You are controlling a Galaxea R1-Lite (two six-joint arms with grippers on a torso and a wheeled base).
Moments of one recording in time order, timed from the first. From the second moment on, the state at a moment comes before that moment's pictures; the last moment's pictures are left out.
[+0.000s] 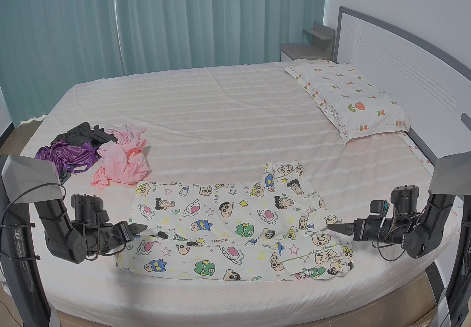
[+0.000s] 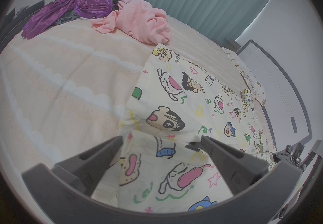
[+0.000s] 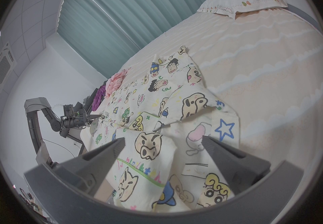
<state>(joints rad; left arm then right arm) 0.05 2.26 -0.49 -1.02 -0.22 -0.47 0.06 2.24 -0.42 -1.21 0.54 0.26</state>
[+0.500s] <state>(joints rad) 0.08 2.13 -0.41 -1.03 -0.25 -0.56 0.03 2.14 -0.38 -1.22 0.48 0.31</state>
